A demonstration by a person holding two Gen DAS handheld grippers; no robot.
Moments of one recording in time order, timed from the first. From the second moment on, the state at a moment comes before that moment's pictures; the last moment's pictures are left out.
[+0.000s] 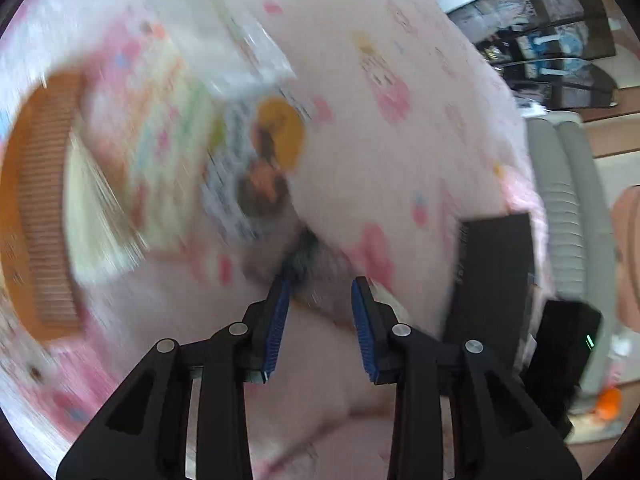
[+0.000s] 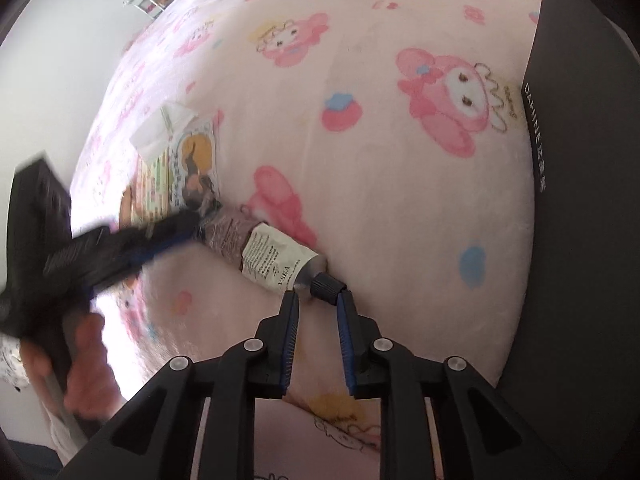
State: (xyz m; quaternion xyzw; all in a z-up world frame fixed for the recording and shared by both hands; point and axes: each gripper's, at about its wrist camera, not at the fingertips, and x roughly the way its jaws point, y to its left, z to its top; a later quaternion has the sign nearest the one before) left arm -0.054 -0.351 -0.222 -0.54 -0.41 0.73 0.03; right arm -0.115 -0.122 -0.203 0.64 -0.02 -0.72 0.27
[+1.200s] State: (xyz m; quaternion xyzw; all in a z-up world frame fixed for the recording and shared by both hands) left arm -0.034 -0.361 -0.240 -0.51 -0.46 0.73 0.00; right arm -0.144 -0.141 -0.204 0.60 0.01 -0.77 0.23
